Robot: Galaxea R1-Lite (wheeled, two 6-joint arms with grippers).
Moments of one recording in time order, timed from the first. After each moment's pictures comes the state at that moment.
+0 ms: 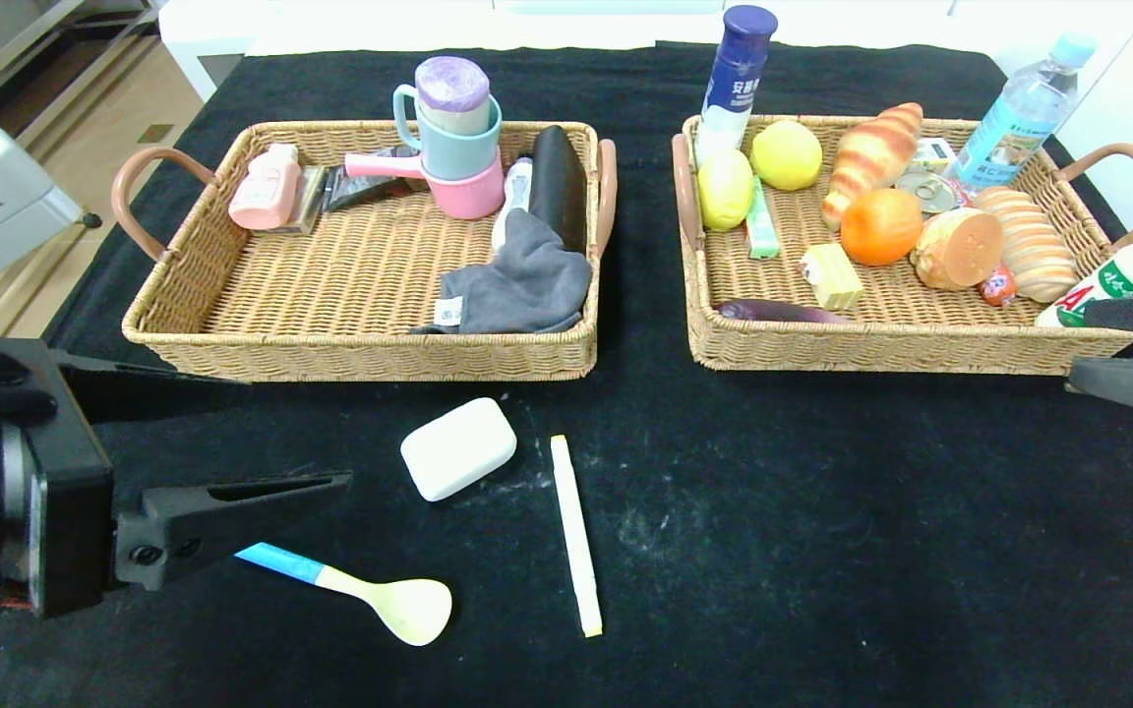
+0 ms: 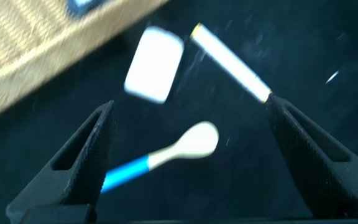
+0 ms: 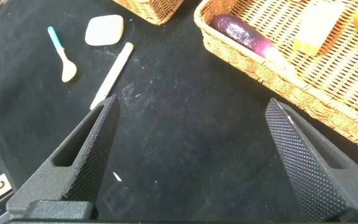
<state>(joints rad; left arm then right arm) -0.45 1.16 -1.14 0.44 -0.10 0.17 0.04 1.18 -1.08 0.18 0.74 -0.17</state>
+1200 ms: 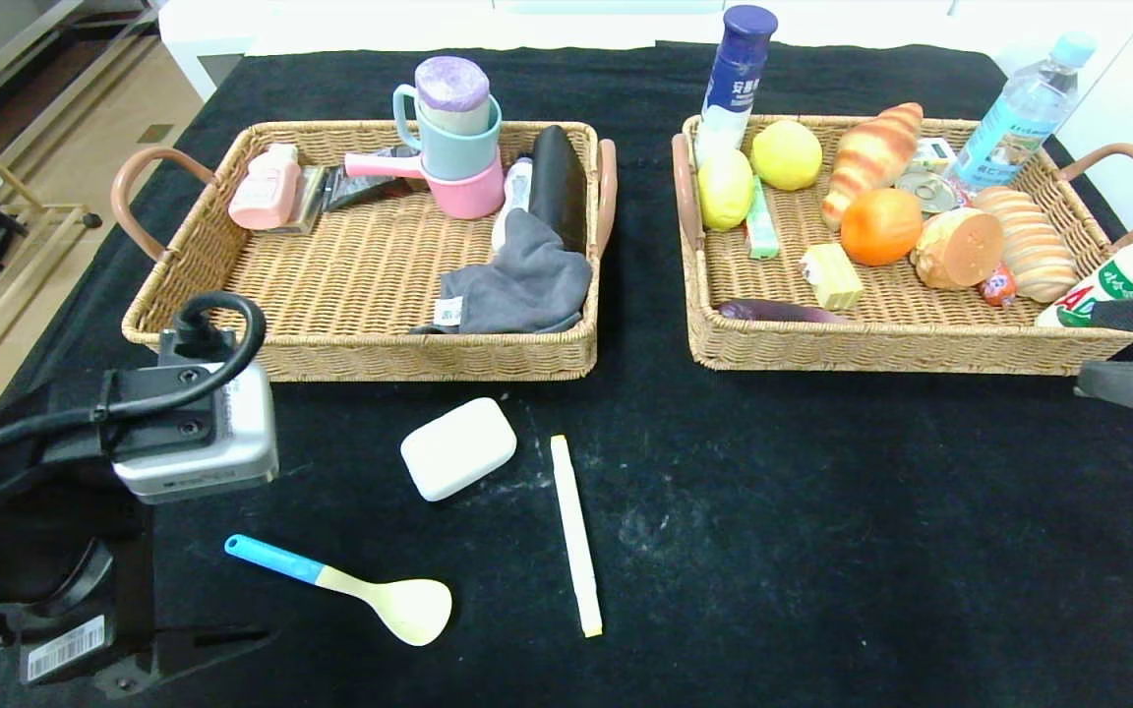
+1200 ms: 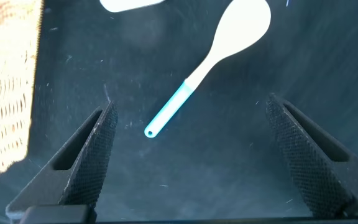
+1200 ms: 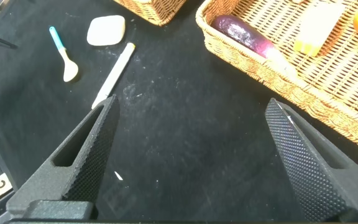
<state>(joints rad) -0.43 1.32 -1.24 0.79 0.05 0.83 0.04 1.16 -1.07 0.18 0.74 -0.17</state>
